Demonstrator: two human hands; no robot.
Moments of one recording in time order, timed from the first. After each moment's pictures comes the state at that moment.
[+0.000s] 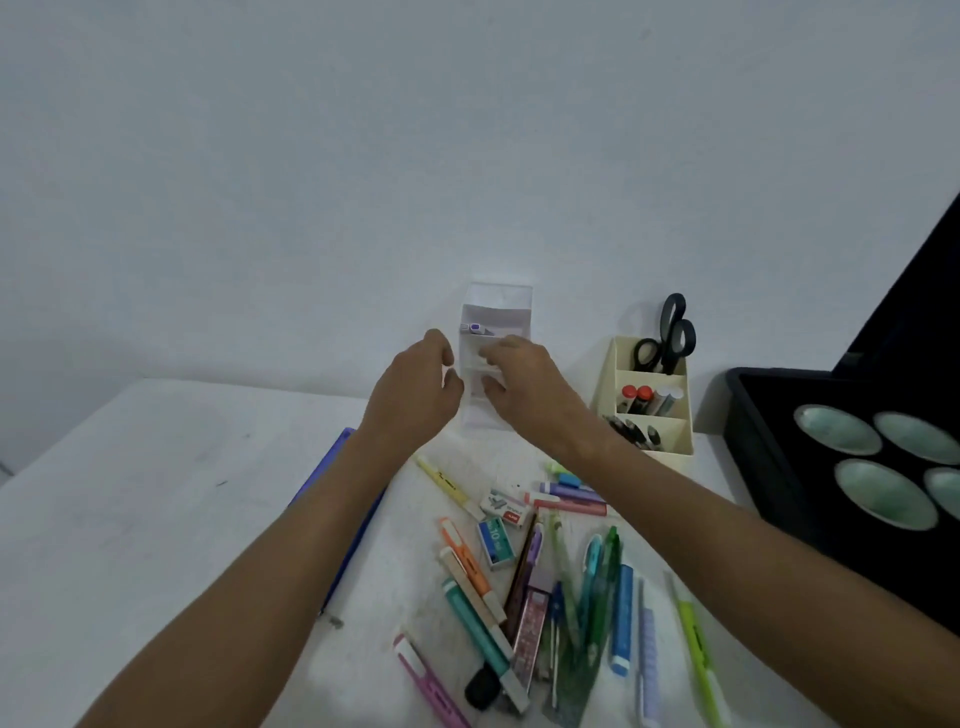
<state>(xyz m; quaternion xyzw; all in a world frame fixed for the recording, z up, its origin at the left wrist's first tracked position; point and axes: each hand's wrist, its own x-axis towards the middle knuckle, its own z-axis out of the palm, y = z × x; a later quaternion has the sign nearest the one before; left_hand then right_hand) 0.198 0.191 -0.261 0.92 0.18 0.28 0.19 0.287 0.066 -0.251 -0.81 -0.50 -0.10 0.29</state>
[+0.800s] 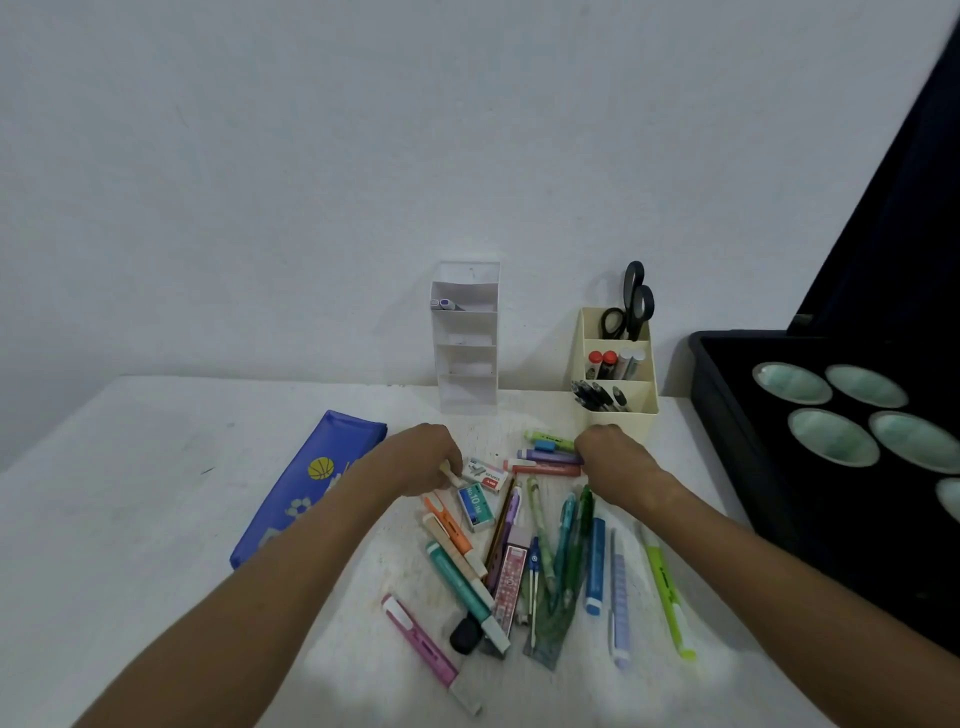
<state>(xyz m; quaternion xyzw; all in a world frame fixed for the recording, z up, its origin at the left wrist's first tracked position) 0.185 0.165 -0.325 0.99 0.07 -0.12 0.08 0.306 -0.053 -0.337 -0.93 -0.37 0.04 -0.02</state>
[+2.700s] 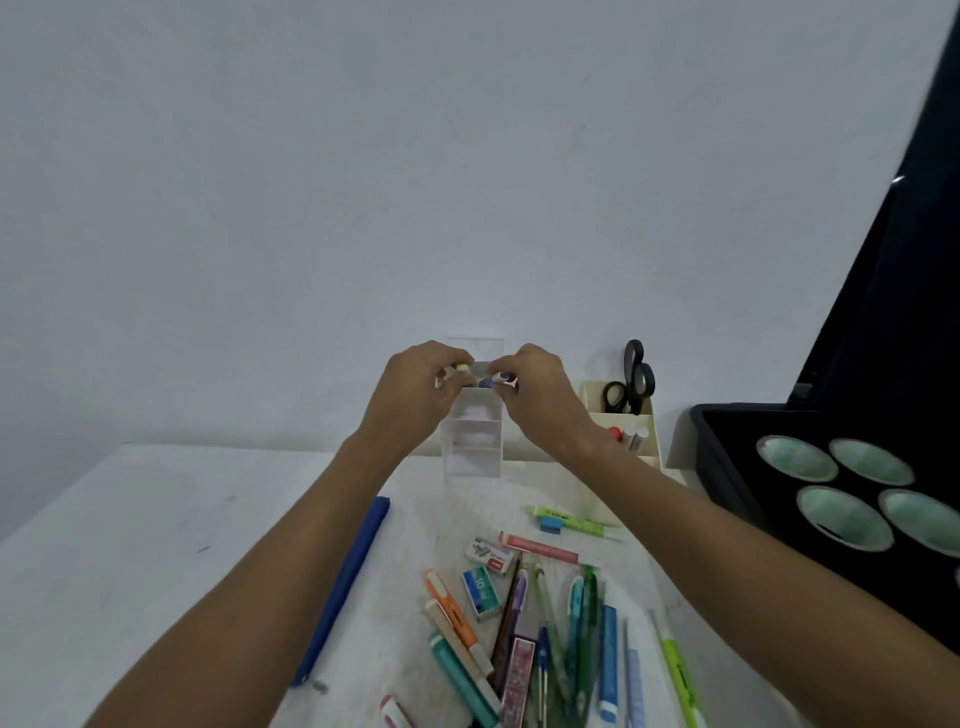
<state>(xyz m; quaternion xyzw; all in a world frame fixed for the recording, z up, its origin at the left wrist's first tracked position) 0.218 0.180 -0.208 0.90 0.08 0.35 0.23 0.311 0.048 -0.214 -0.82 -0.43 -0.13 0.35</state>
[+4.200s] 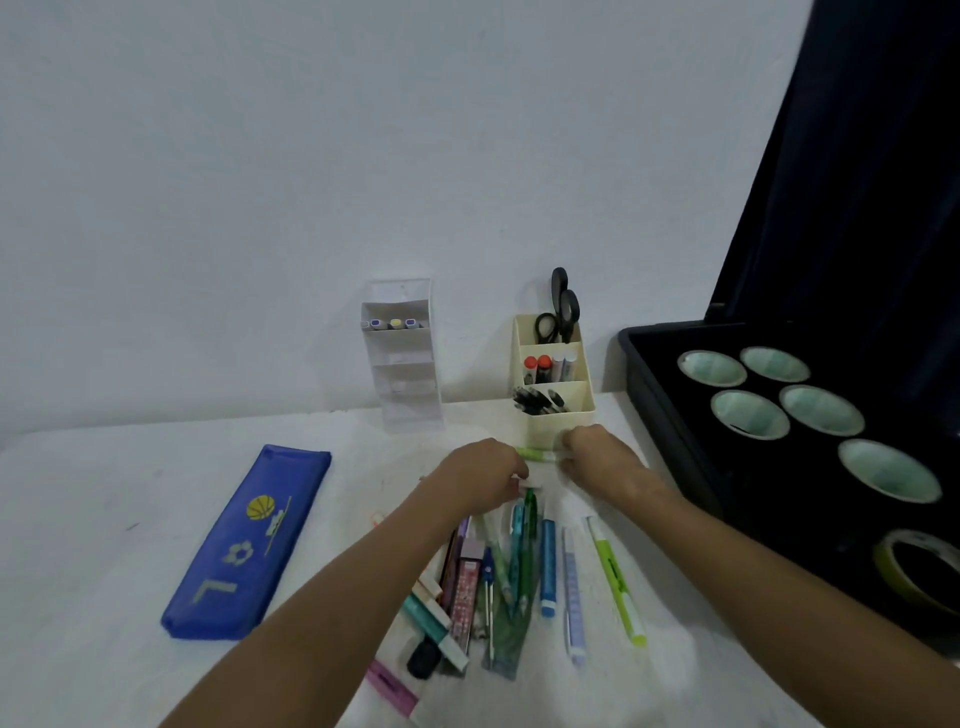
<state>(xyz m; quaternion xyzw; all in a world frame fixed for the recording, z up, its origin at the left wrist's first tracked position) 0.246 0.062 -0.332 0.99 -0.05 -0.07 0.08 0.324 -0.093 -0.338 -0.96 -0.25 0.07 0.11</state>
